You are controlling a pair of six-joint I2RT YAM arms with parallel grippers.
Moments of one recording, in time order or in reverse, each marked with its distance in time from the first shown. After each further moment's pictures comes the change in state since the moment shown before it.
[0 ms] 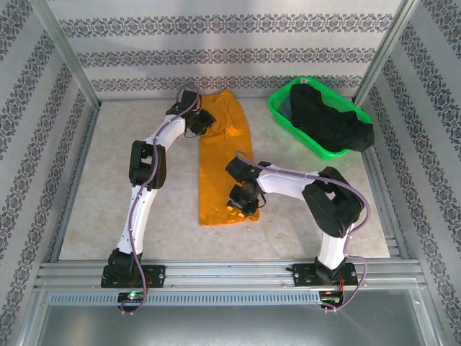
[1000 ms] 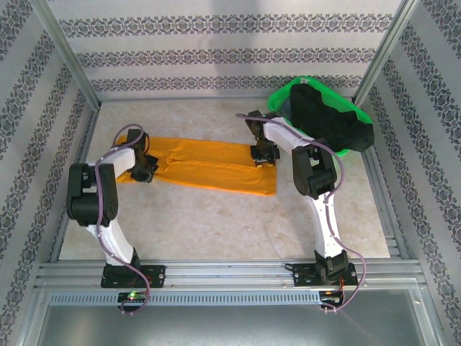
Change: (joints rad) left arm 0.266 -0.813 -1.200 0.008 -0.256 -0.124; right arm -0.343 0.483 0.761 -0.502 0.369 -0.913
